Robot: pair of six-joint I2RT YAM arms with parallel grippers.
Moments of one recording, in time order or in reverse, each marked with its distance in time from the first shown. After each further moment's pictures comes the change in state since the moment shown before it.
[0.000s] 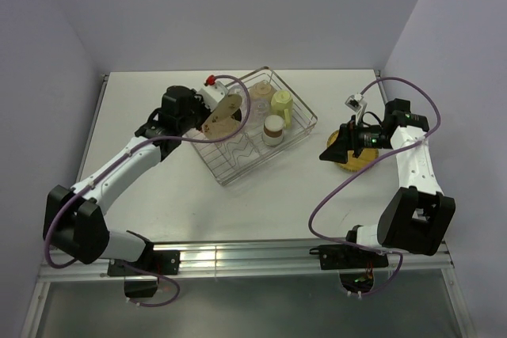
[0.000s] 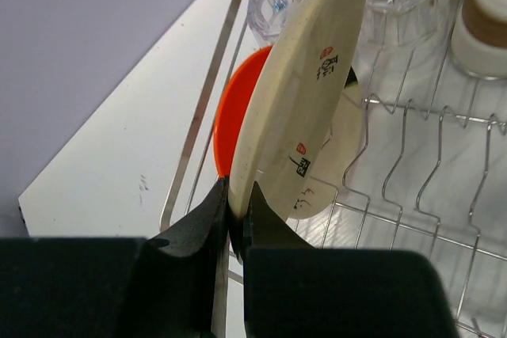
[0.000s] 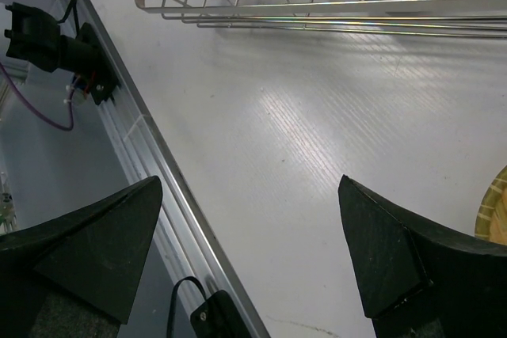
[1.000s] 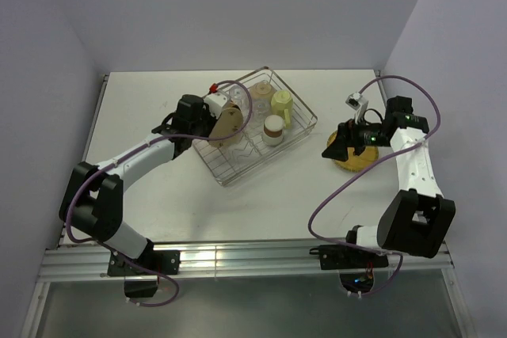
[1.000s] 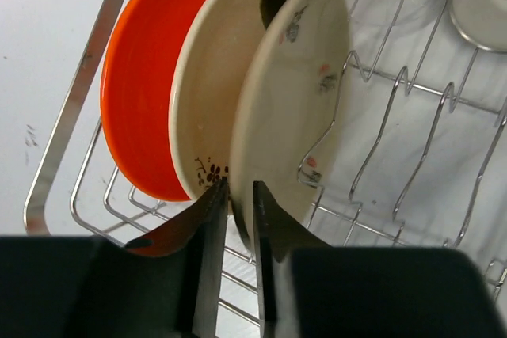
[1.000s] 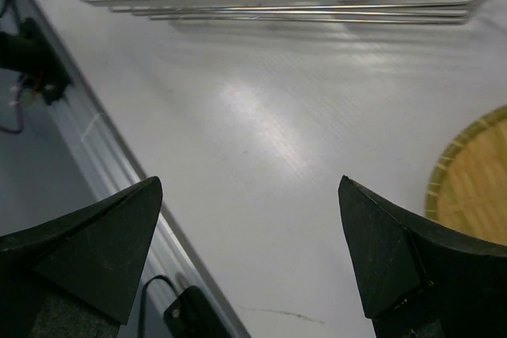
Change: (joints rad) left arm 0.006 0.187 -0.058 0.055 -0.004 -0.177; right arm 0.000 -0.005 -0.001 0.059 0.085 0.031
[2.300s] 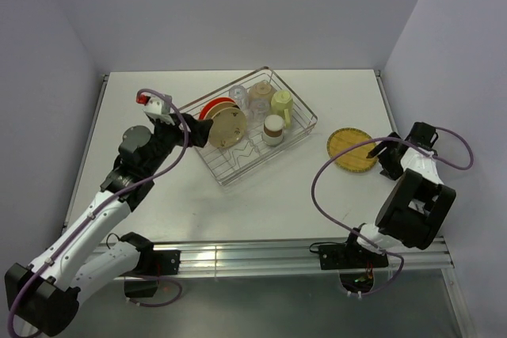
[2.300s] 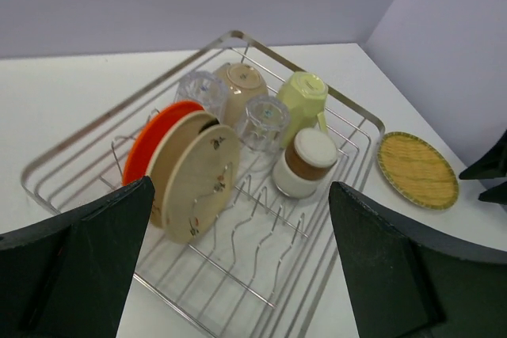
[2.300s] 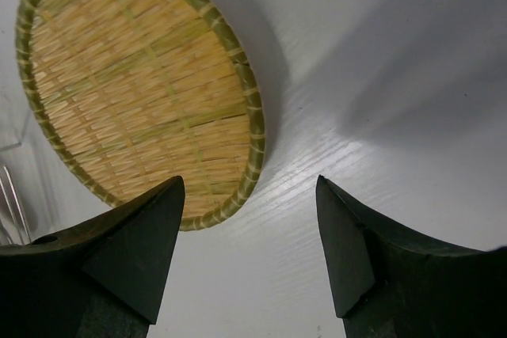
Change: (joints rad) left arm 0.000 -0.655 -0.280 0.200 0.024 -0.551; right arm -0.290 0.059 -0.307 0.631 0.801 1.061
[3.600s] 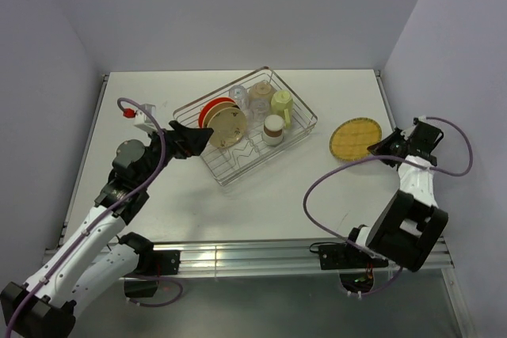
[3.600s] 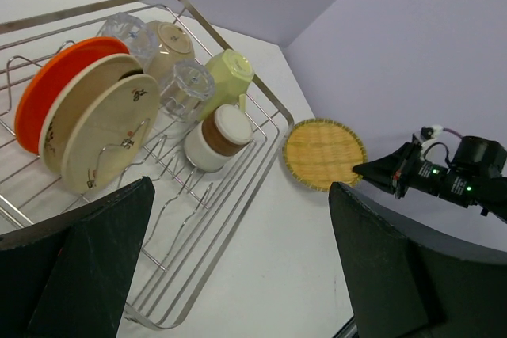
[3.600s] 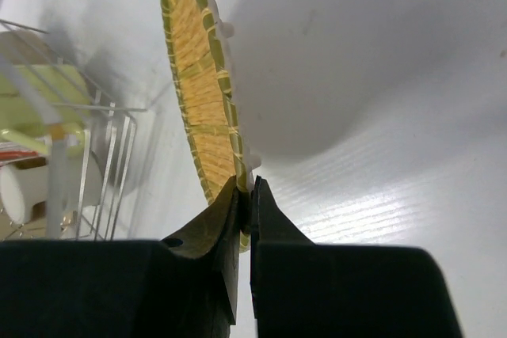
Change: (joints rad) left arm 0.000 -0.154 -0.123 -0.032 0.067 -0.406; right arm -0.010 -0.119 -0.058 0.122 -0.231 0.018
